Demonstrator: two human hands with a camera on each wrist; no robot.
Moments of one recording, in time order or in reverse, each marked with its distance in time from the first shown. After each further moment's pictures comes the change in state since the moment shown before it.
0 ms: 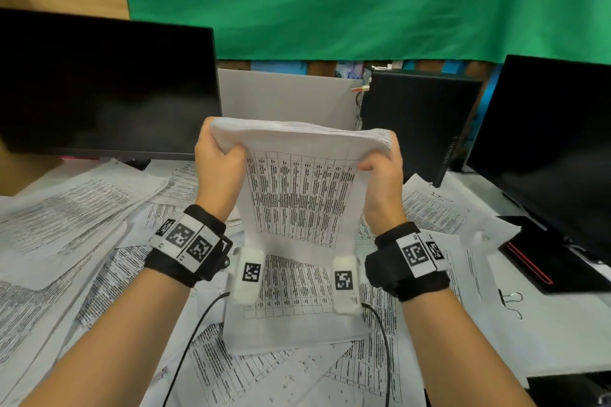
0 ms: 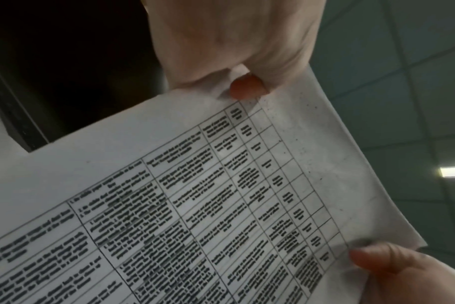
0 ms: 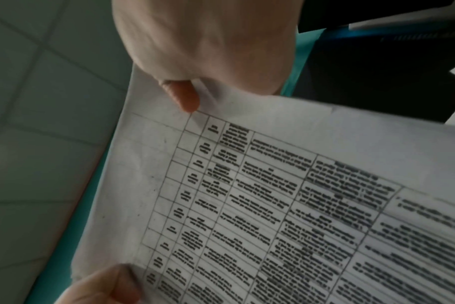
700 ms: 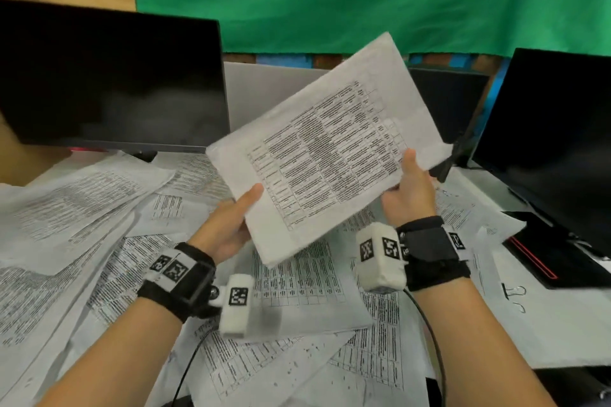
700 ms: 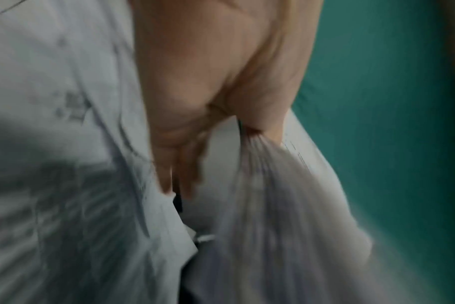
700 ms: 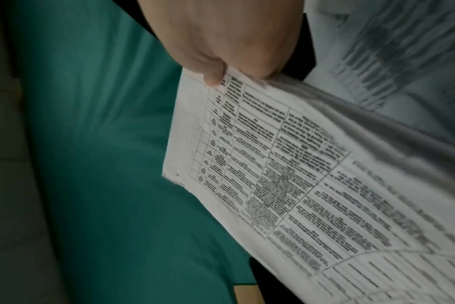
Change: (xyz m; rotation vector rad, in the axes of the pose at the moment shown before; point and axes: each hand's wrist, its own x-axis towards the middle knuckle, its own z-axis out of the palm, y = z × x) left_hand -0.051 -0.058 -0.034 -0.234 -0.397 -0.848; right_hand 0.010 0.026 -0.040 0.371 0.324 0.533
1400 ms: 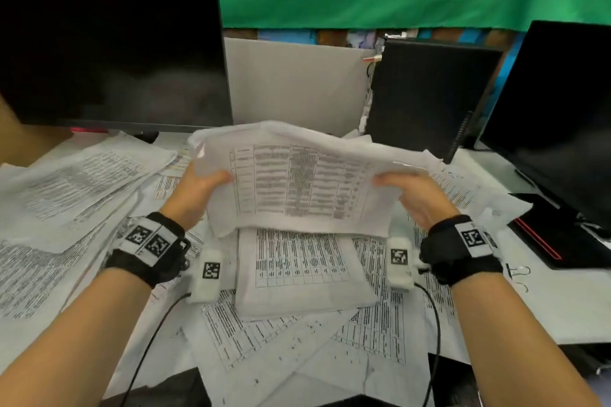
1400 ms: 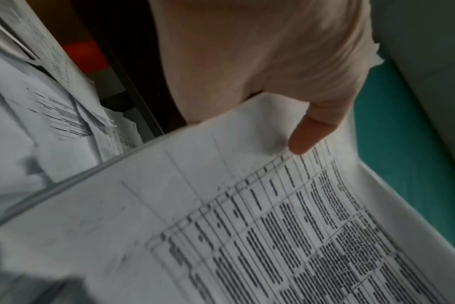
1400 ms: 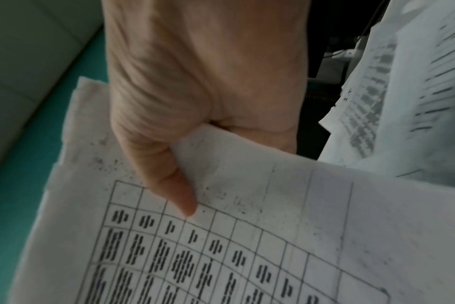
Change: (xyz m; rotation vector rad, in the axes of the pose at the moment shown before) left_hand -0.015 0.024 -0.038 0.225 0.074 0.340; right_hand 0.006 0.000 -0.045 -0.706 -0.386 -0.060
